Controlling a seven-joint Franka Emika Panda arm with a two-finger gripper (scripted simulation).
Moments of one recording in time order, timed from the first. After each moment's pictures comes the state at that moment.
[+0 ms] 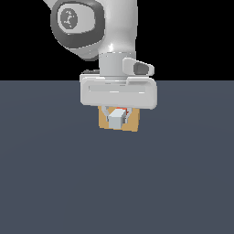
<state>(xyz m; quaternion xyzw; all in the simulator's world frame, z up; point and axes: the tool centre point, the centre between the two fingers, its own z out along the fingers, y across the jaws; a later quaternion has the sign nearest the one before) 0.000 0.010 0.091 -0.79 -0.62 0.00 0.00</state>
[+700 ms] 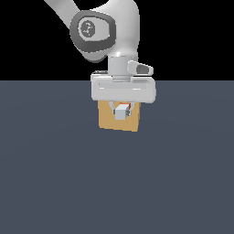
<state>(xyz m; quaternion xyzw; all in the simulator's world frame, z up) 0.016 0.072 0.093 -0.79 -0.62 0.00 0.00</state>
